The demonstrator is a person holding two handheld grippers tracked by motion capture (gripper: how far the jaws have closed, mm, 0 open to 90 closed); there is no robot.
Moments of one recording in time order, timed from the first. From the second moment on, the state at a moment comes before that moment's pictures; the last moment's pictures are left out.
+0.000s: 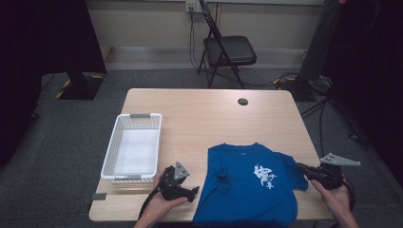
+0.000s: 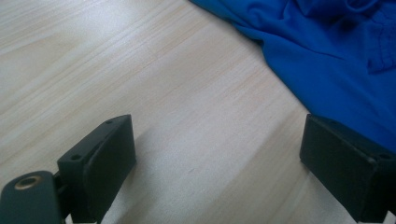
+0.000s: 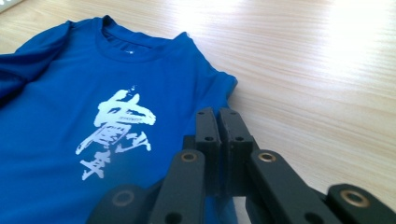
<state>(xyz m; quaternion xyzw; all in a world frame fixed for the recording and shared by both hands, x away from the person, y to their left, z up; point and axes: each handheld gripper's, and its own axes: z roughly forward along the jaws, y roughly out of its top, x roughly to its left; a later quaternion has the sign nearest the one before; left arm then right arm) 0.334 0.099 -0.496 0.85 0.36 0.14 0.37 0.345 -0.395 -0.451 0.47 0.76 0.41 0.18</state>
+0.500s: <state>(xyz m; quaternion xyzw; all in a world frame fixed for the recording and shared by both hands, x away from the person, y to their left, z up) 0.334 0.100 -0.496 0.85 0.36 0.14 0.37 0.343 -0.374 -0.448 0.45 0.77 0.43 0.16</state>
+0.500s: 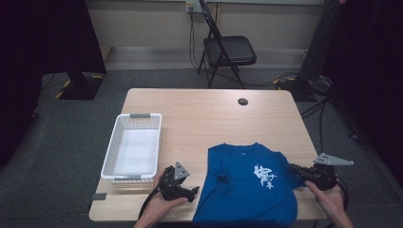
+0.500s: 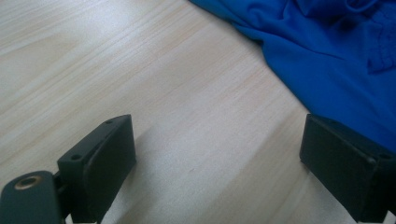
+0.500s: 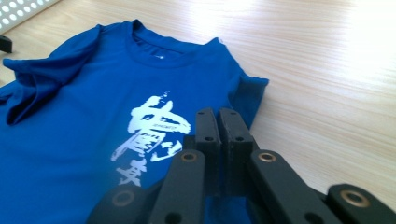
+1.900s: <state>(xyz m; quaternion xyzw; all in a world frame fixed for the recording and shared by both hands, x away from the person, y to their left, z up) 0.334 0.099 -0.496 0.85 0.36 0.15 0.36 0.375 -0.316 -0.448 0.44 0.78 0.43 0.12</state>
